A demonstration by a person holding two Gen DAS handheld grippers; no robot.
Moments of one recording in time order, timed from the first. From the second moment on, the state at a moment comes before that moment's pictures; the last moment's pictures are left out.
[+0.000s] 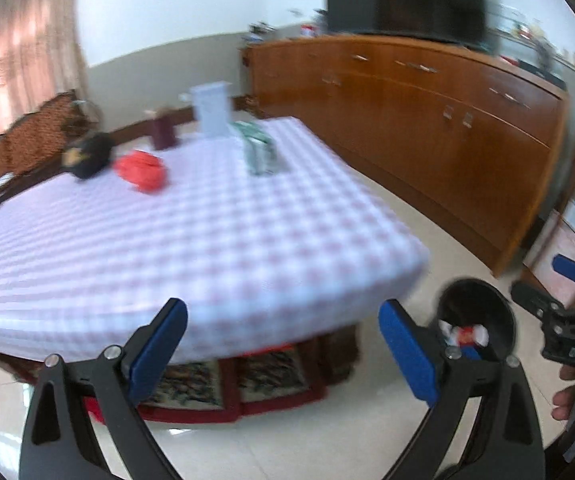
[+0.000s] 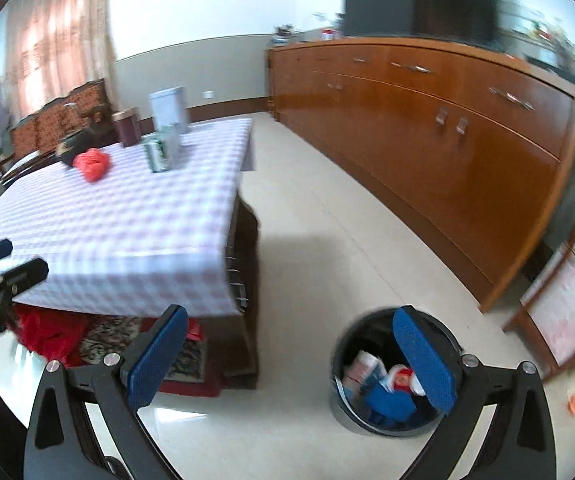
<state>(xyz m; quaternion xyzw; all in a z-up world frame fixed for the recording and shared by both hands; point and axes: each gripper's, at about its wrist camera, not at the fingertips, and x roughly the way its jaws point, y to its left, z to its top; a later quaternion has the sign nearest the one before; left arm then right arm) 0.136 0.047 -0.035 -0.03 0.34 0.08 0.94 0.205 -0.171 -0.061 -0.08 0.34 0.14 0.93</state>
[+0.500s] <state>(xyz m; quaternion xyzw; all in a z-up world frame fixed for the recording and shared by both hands) 0.144 0.156 -0.029 -0.06 0.32 0.17 0.93 0.254 -0.045 -0.044 -0.13 0.34 0.21 0.91</state>
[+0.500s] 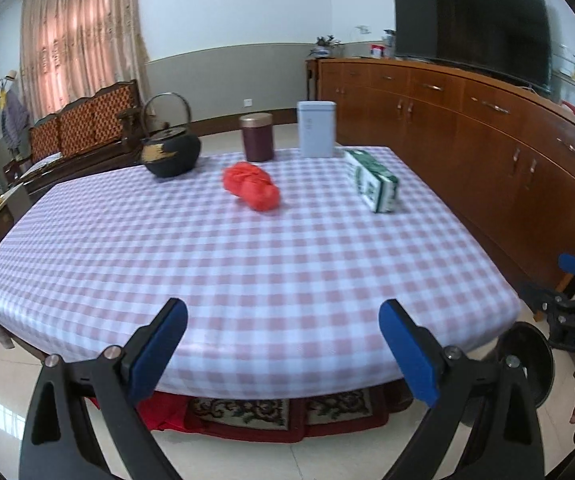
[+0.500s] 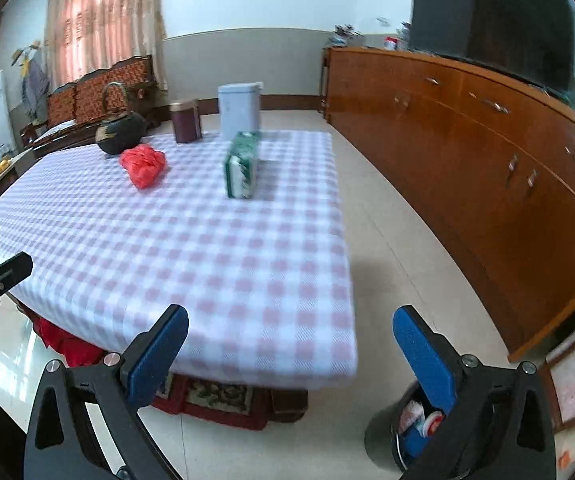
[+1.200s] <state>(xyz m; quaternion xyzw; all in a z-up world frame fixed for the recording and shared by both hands) 0.263 0.238 -0.057 -0.08 0.35 0.20 0.91 0.399 0.080 -0.066 -0.14 0.35 0.26 0.89</state>
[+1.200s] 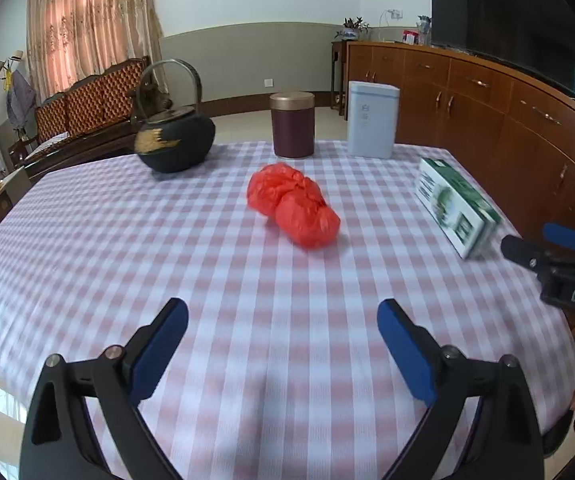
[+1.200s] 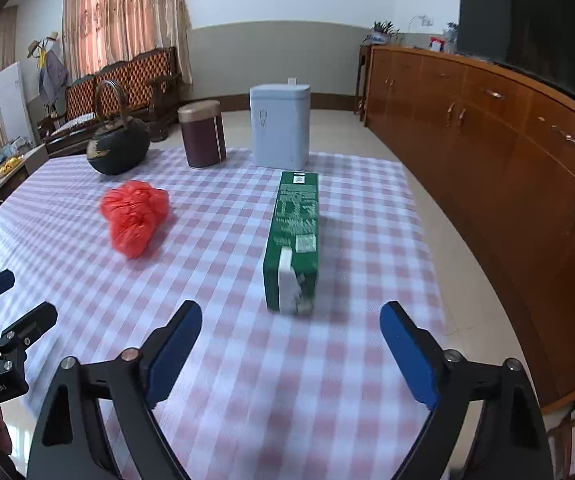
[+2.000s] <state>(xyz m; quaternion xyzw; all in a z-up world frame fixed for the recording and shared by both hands) 0.378 0.278 -0.095 -0.13 0.41 0.14 0.89 0.483 0.103 -0.097 -0.13 0.39 0.27 0.87</state>
